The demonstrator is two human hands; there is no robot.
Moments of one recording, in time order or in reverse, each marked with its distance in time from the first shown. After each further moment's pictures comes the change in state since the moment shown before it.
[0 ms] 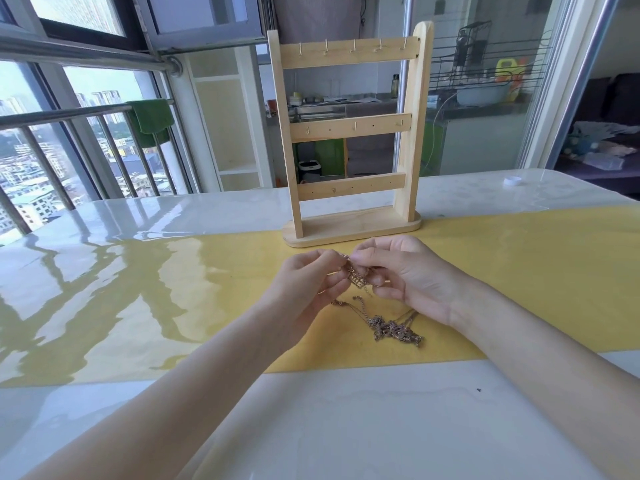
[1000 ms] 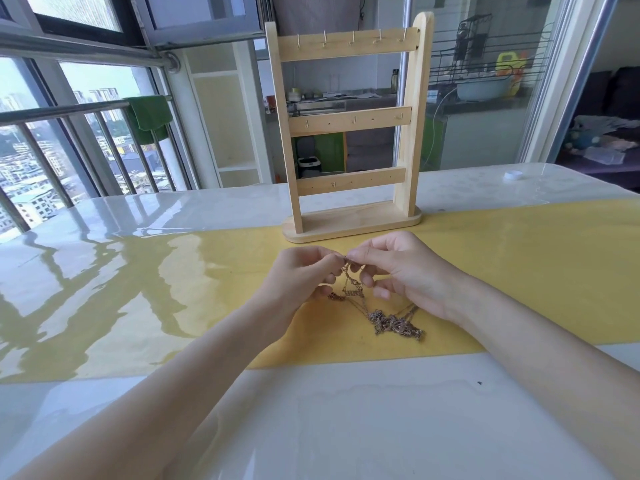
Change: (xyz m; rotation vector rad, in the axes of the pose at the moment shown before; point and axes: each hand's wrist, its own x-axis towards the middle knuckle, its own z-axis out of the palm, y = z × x) left_hand 0.000 0.000 -0.009 0.410 0.035 0.149; right_hand 0.002 0.004 0.003 -0.179 0.060 -0.028
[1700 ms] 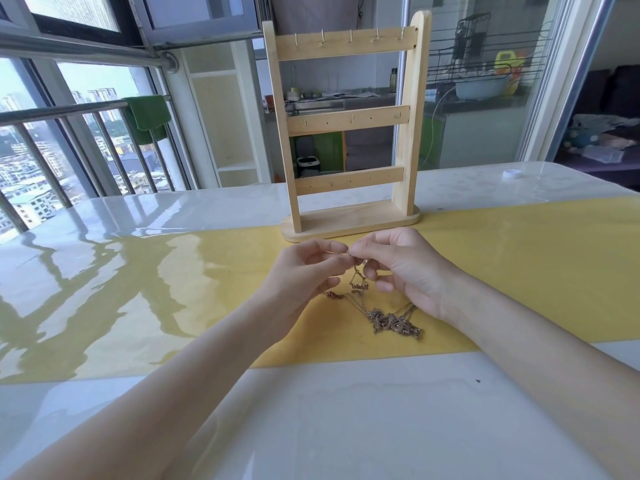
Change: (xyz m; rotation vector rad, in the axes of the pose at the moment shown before) left_hand 0.000 0.000 0.002 -0.176 -0.048 -0.031; right_hand 0.000 -0.001 0.001 0.064 0.096 0.014
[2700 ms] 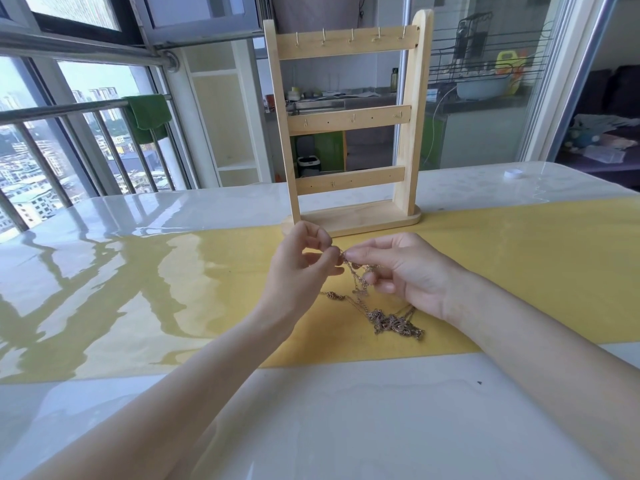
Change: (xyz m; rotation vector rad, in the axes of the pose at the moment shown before) left_hand -0.004 0.000 0.007 0.230 0.175 0.297; right_hand -0.001 -0.002 0.002 0.123 -0.033 0.117
